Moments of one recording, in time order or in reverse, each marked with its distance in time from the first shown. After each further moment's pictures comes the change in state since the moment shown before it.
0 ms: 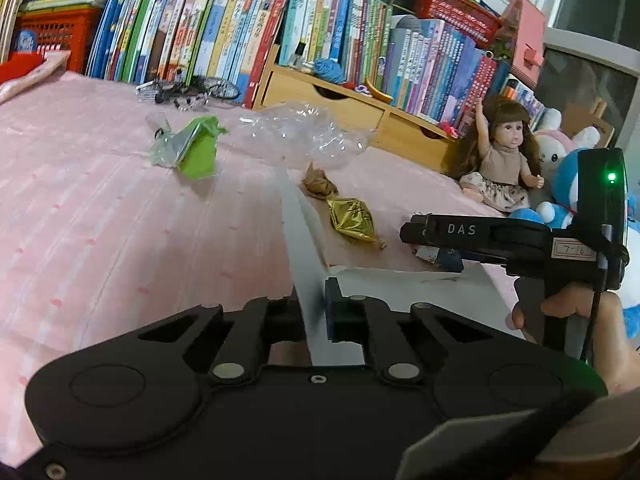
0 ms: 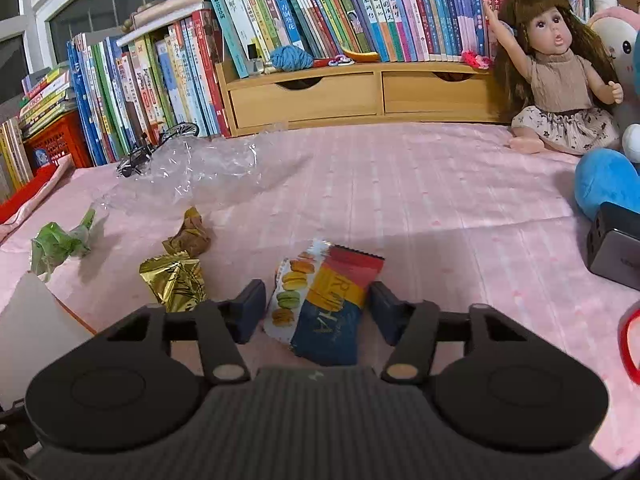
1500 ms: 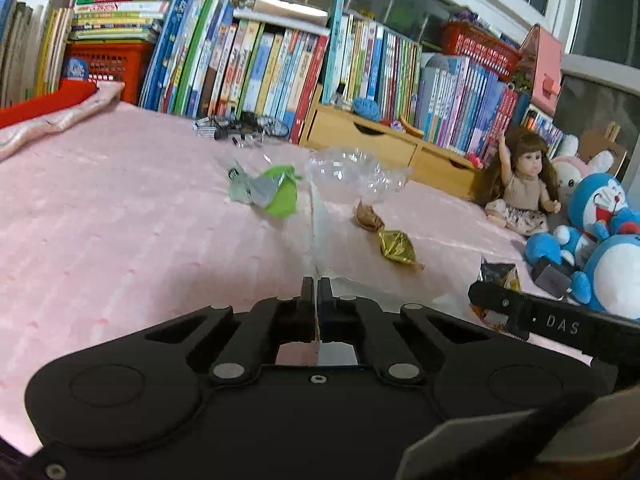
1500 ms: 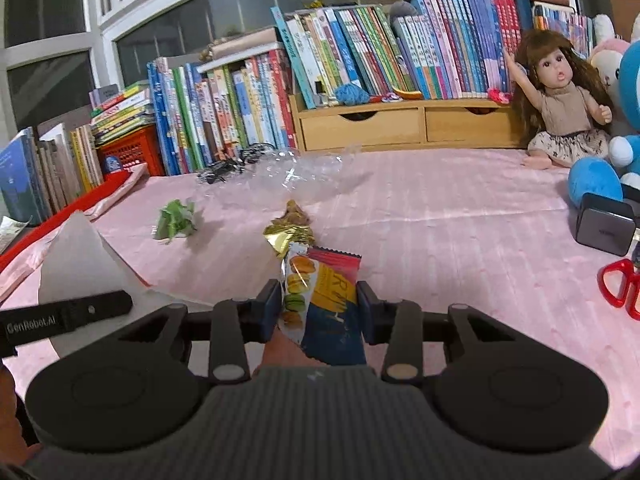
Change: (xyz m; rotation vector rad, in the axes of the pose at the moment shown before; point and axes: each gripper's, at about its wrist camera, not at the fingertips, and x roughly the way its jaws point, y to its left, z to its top) left arm -0.074 0.028 0.009 -0.021 -0.078 0.086; right arm -0.103 0.038 -0.045 -0.053 -0.114 0.130
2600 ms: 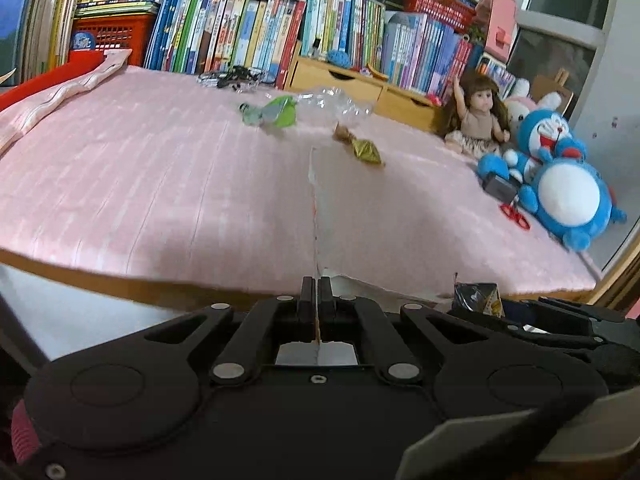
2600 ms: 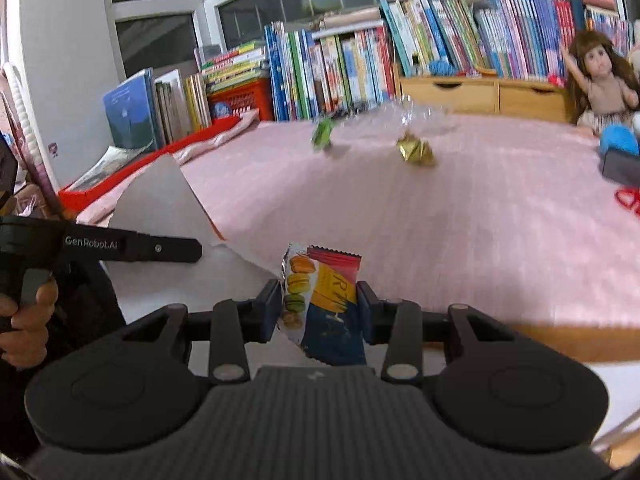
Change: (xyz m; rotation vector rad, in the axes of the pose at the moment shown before) left arm -0.141 0.024 -0.064 0.068 0.168 -0.062; right arm -0.123 0.065 -0.098 -0.088 0.098 0.188
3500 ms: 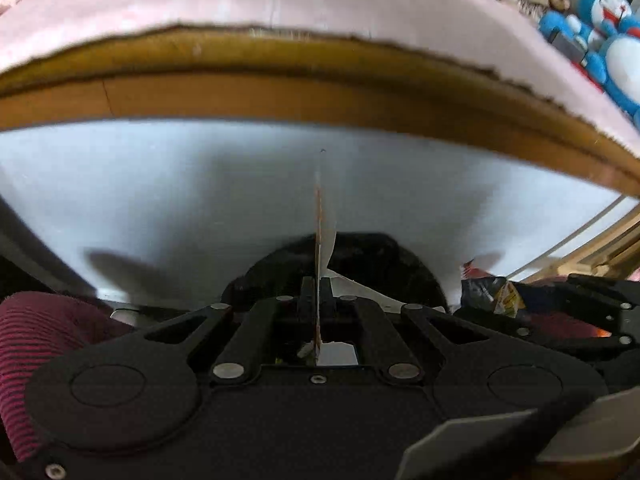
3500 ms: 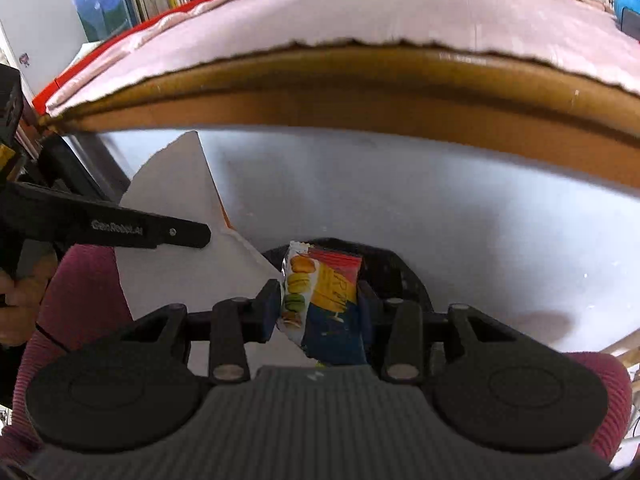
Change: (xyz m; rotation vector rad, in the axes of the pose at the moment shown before) left arm 0.091 0.015 -0.096 0.016 0.370 0.136; right arm 0.058 -0.001 -0.091 0.041 0.314 -0.025
